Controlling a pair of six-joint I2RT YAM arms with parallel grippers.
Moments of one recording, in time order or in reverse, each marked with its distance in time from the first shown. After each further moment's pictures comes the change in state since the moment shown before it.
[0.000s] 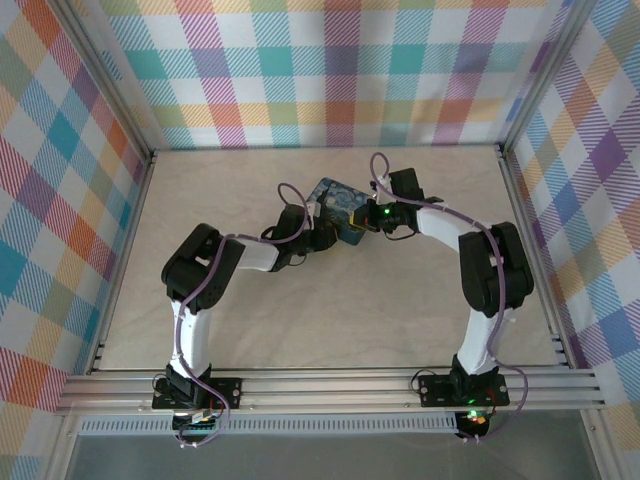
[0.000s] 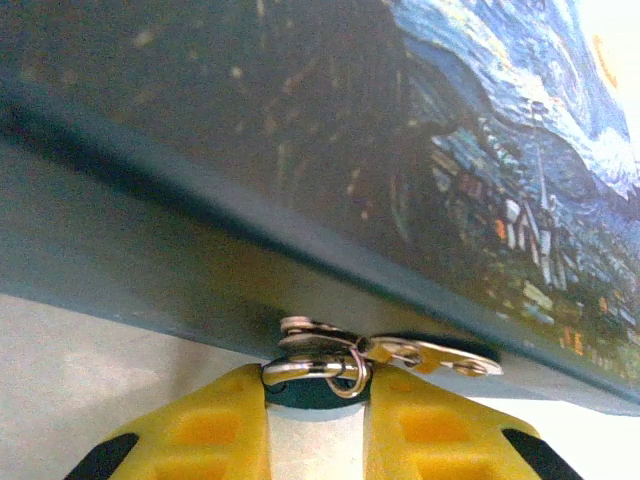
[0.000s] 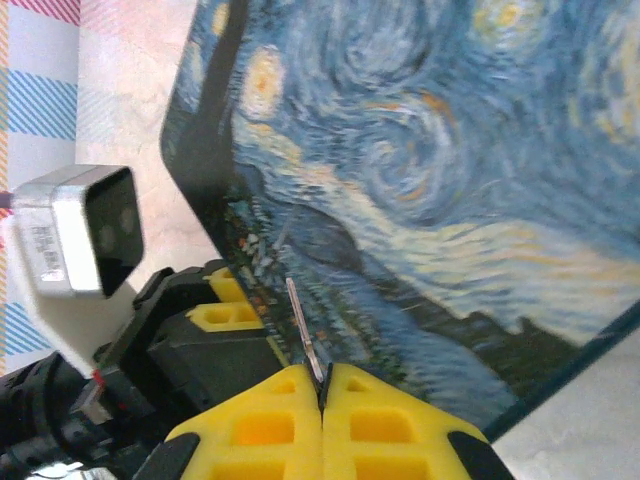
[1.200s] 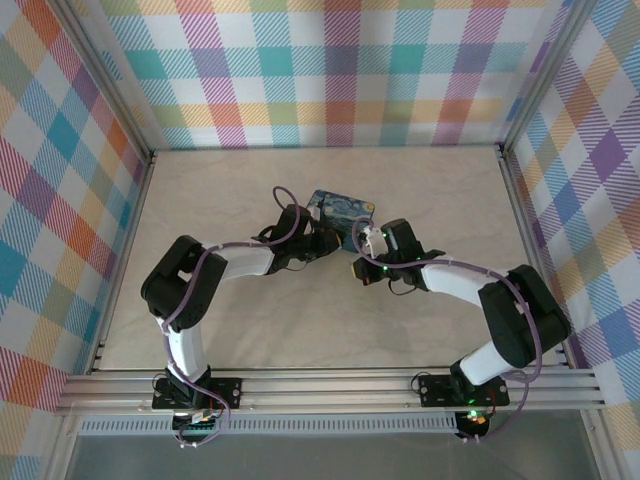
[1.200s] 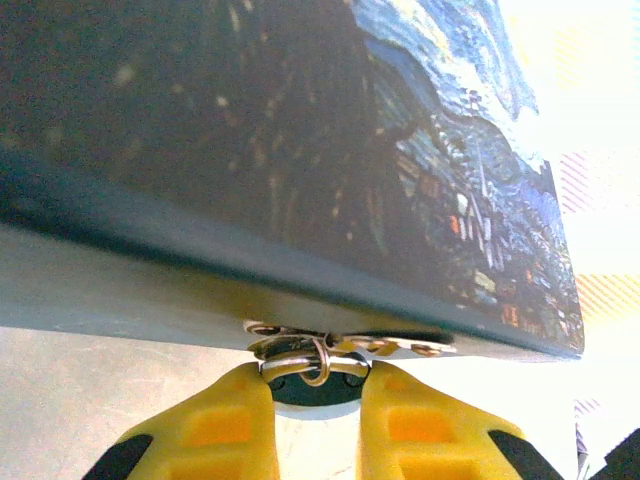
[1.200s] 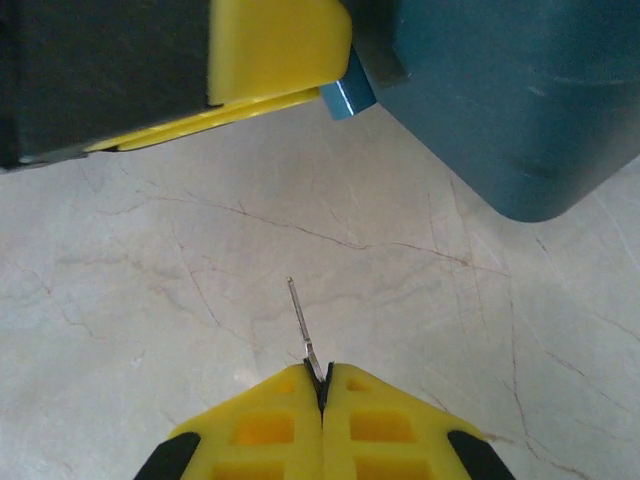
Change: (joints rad) left arm -0.047 -0.182 -0.039 -0.211 0.051 -0.222; right arm 0.195 -0.319 -0.513 0.206 0.222 -0.288
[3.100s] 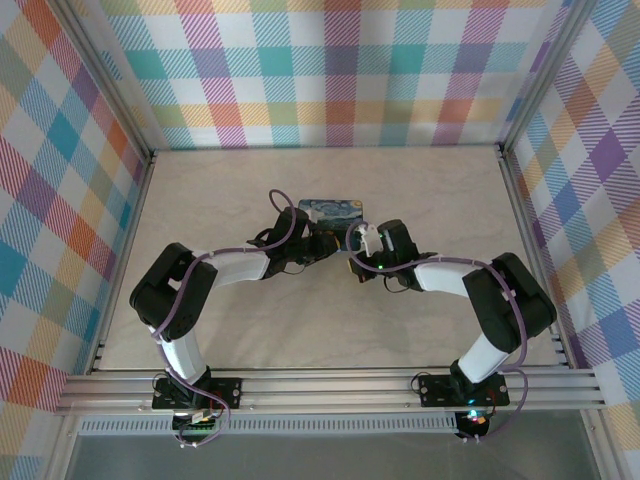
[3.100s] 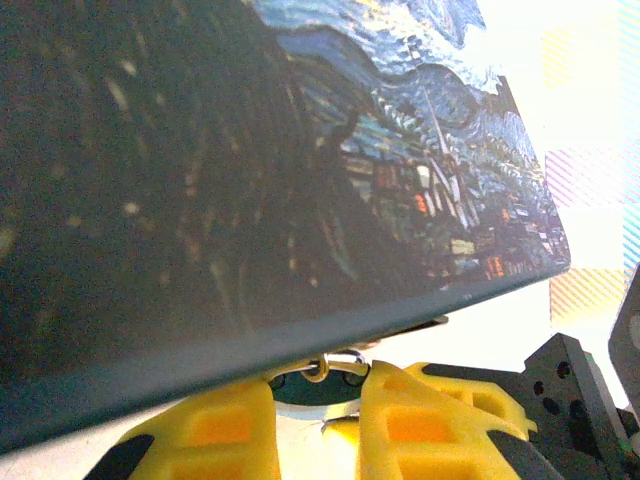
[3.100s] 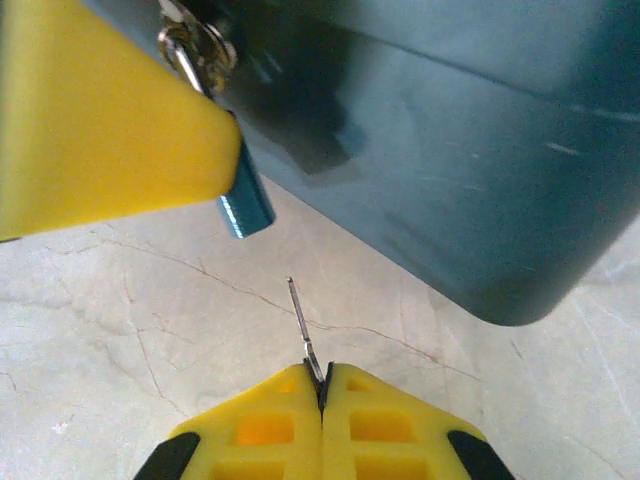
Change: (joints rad) left arm -0.017 -0.080 -0.048 -0.029 -0.012 -0.040; right arm 0.001 0.095 -0.011 0.194 0.028 -0.071
